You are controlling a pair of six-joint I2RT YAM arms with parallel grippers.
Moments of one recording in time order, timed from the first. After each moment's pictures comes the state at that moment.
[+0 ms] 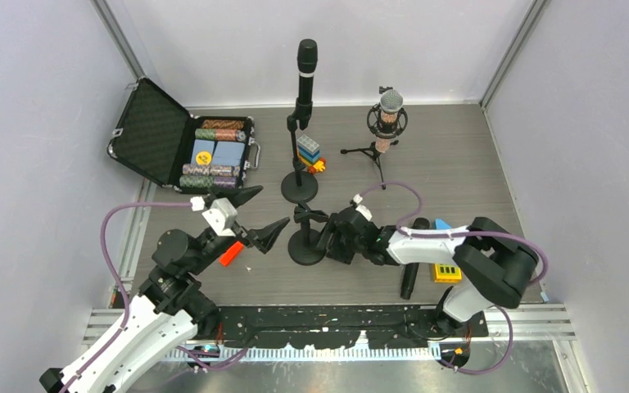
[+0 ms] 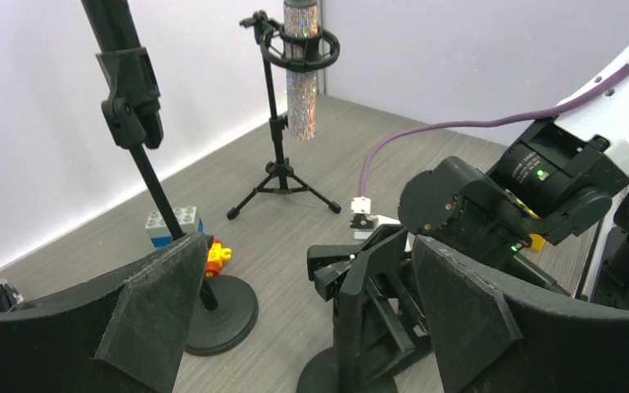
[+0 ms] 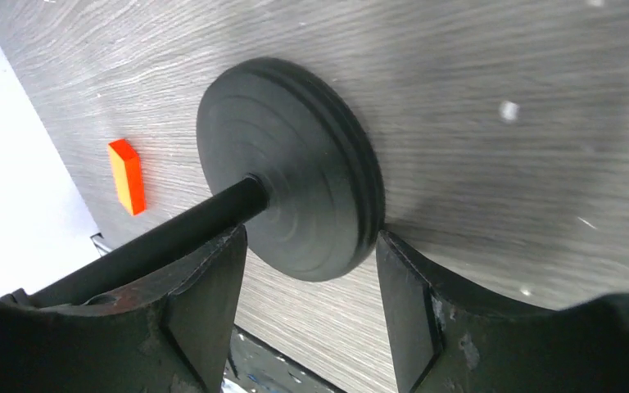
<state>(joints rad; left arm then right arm) -0.68 0.43 0.51 0.15 0.19 0.02 0.91 1.50 0.64 0.03 0.06 1.26</state>
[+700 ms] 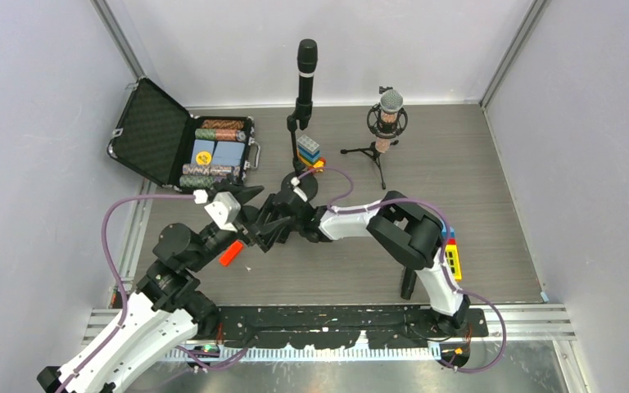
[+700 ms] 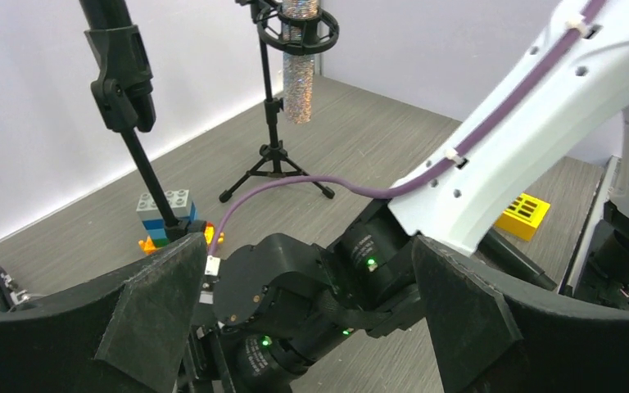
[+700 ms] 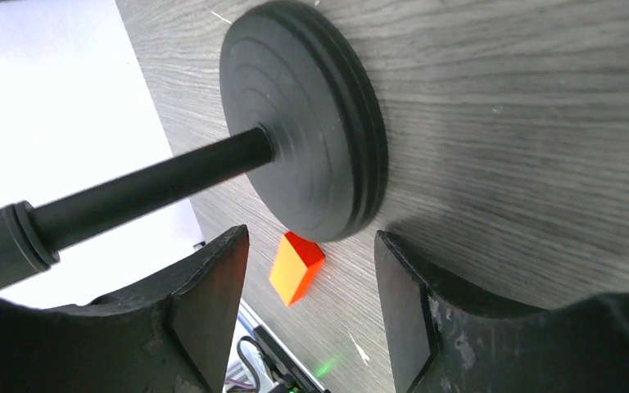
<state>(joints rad) -0.68 0.47 0.56 0.07 0.20 0.00 1.00 2.13 1.28 0.21 -0.04 1.39</state>
